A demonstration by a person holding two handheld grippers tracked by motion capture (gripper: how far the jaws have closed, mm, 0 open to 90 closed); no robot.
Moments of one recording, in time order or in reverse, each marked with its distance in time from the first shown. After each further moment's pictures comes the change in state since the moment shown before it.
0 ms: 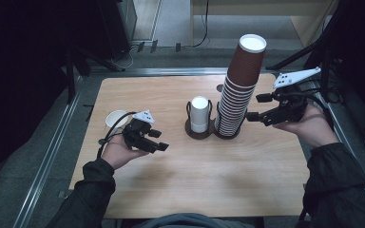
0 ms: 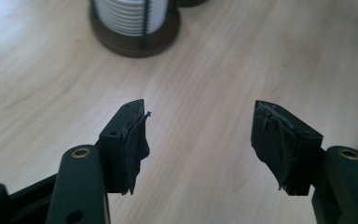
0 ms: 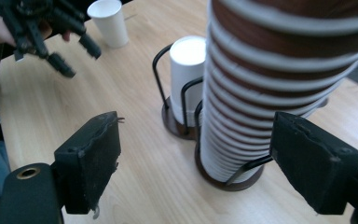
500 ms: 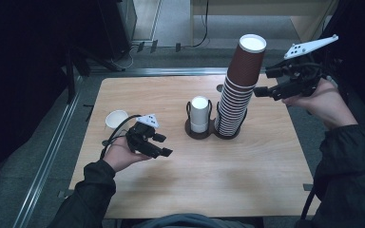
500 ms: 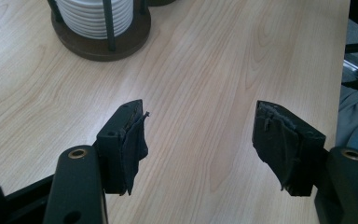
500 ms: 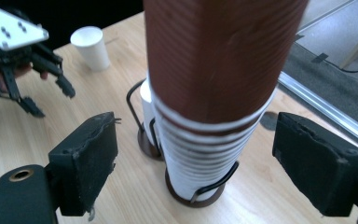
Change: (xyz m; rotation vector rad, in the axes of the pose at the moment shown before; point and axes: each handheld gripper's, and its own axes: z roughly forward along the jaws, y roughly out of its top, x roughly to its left) left arm -0.011 0.002 0.004 0.011 -0.041 0.041; right arm -0.026 0.048 -0.029 -0.031 -0.043 -0.014
